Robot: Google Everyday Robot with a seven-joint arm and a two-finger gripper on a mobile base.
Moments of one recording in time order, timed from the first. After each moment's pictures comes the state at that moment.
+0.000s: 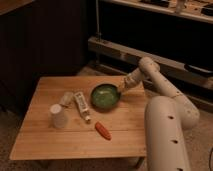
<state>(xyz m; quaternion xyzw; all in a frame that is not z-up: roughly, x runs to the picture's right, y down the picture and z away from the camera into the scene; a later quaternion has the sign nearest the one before) 0.099 0.010 0.955 -0.46 -0.04 0.60 0.65</state>
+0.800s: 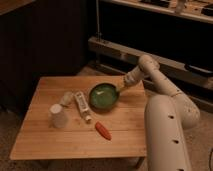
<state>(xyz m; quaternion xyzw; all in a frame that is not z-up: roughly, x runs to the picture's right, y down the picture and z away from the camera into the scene) 0.099 0.006 0.942 -0.45 -0.05 0.61 0.65</state>
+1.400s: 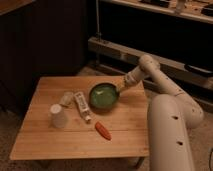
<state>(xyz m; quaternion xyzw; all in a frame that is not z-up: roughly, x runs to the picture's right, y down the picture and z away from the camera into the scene) 0.099 0.004 0.931 -0.45 -0.05 0.61 0.65</state>
